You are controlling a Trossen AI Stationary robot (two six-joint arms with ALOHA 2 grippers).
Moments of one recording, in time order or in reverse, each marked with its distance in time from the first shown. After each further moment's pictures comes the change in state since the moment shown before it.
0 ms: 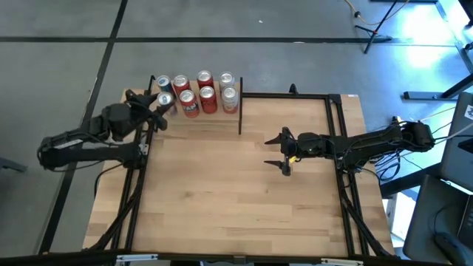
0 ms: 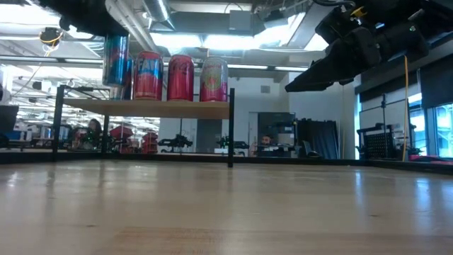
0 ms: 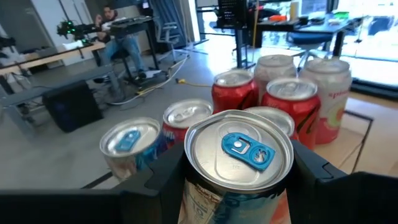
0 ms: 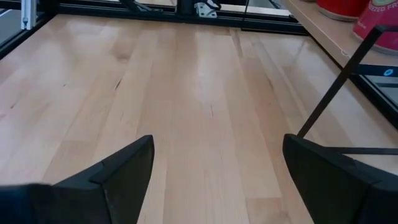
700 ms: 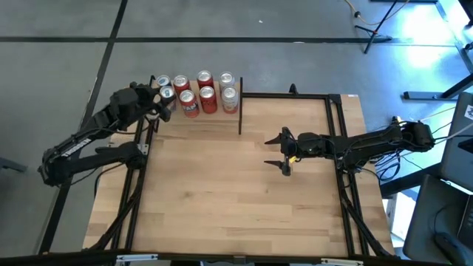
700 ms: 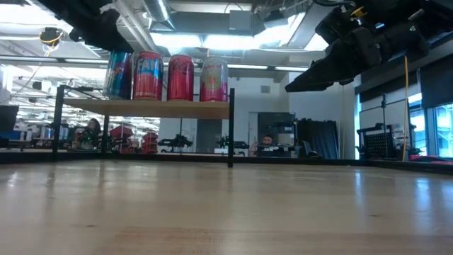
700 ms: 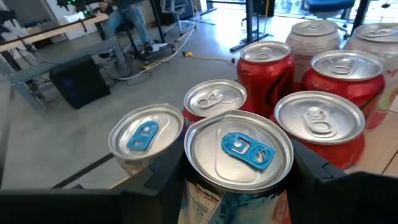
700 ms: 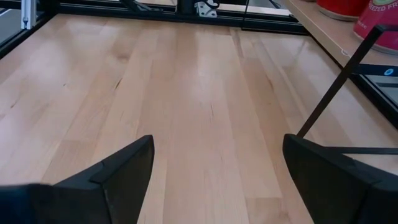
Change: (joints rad) left arm 0.385 0.111 0.032 0.004 0.343 0.072; right arm 0.000 0.000 0.000 -0.001 0.000 0.000
